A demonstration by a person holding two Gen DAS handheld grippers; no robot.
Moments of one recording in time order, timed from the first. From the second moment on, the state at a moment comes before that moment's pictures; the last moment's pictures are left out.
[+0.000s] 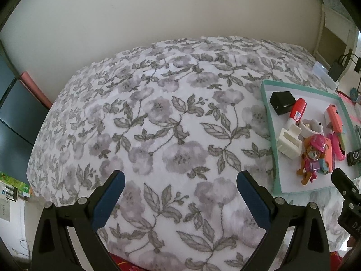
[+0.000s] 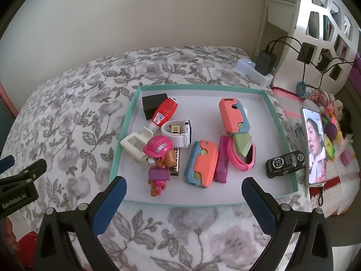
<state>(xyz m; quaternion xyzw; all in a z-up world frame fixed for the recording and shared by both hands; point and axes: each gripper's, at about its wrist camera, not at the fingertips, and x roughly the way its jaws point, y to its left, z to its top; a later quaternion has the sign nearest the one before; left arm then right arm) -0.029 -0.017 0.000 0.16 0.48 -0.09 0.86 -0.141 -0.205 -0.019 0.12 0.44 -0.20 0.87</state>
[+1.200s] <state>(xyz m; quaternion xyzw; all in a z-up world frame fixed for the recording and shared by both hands) -0.031 -0.021 0.003 0.16 0.47 -0.11 0.86 -0.138 -0.206 -0.023 0.11 0.45 -0.20 0.86</state>
